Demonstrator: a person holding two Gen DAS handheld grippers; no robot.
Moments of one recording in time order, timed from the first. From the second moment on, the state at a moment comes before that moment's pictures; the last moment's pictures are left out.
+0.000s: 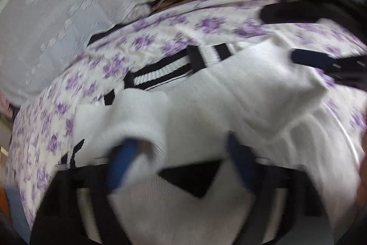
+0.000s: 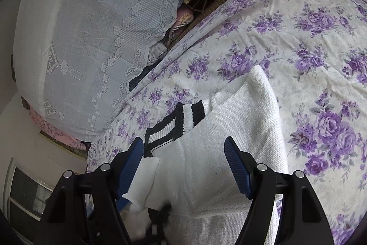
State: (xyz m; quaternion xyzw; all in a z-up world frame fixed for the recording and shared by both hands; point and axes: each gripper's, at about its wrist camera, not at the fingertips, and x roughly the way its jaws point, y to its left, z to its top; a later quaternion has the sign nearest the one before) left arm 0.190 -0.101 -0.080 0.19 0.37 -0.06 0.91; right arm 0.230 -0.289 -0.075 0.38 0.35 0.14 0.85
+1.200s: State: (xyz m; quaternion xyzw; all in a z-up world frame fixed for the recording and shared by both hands) left arm 0.168 0.181 -0.104 -0.07 0.42 0.12 0.90; right arm 0.204 -0.083 -0.037 -0.04 0.34 0.18 0.92
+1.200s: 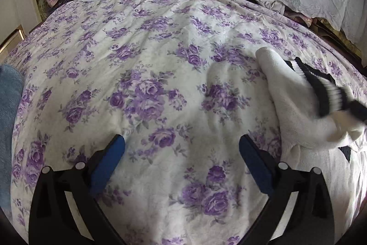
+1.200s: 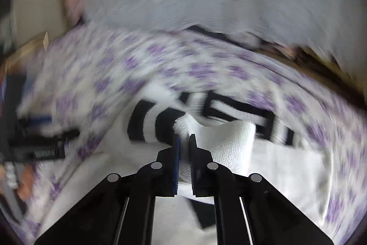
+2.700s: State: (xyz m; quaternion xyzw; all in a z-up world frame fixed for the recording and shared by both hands) left arm 0.234 0.031 -0.090 0.01 0.42 -0.08 0.91; right arm 0.204 -0.251 -0.071 0.21 0.36 0.16 0.90
